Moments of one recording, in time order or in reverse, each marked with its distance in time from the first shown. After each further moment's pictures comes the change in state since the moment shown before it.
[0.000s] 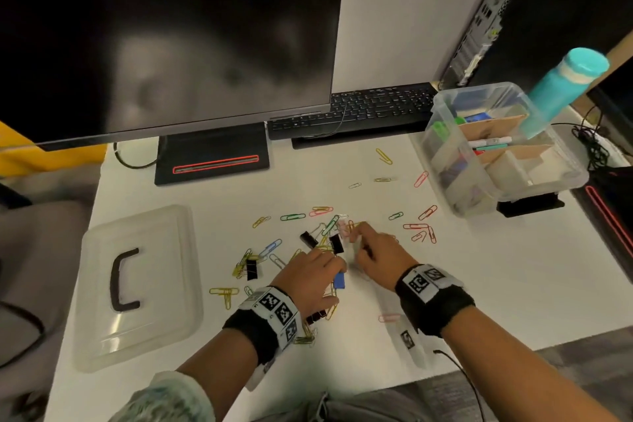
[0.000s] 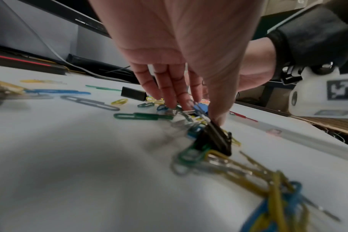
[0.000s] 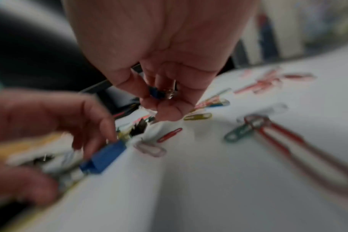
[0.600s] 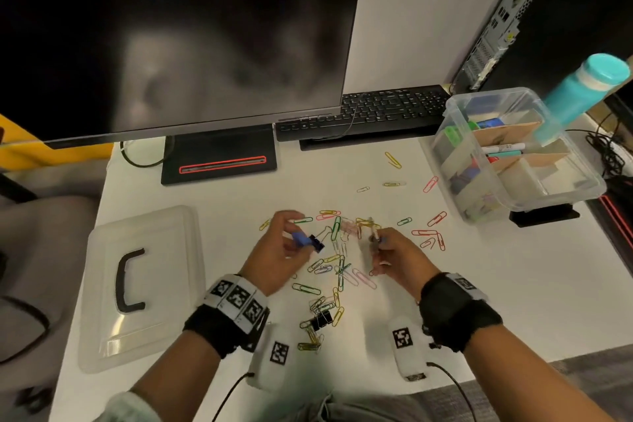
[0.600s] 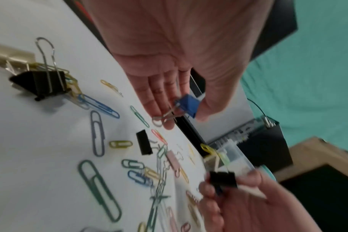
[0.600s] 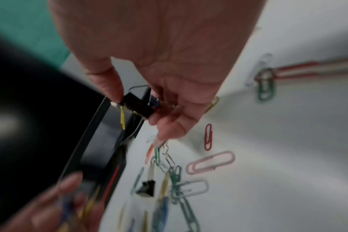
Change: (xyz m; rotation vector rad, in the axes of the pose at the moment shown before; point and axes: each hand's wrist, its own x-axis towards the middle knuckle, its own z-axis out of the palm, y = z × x) left_hand -0.021 -0.036 -0.036 -1.040 0.449 -0.322; right_hand 0.001 -0.004 -0.010 1.095 0.036 0.444
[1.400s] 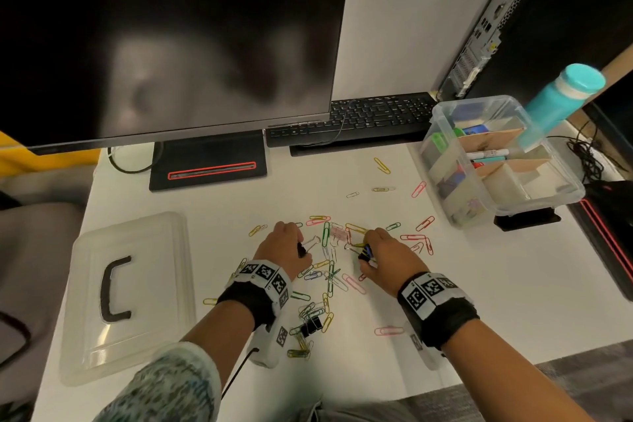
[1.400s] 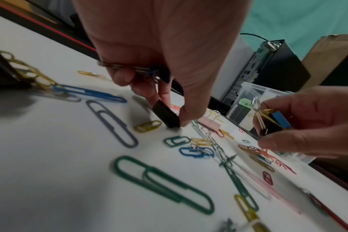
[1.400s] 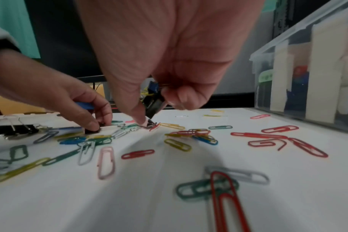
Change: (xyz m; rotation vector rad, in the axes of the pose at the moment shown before) left_hand 0.042 -0.014 0.027 0.778 -0.031 -0.126; right_hand -0.004 -0.008 -0.002 -1.461 0.128 -0.398
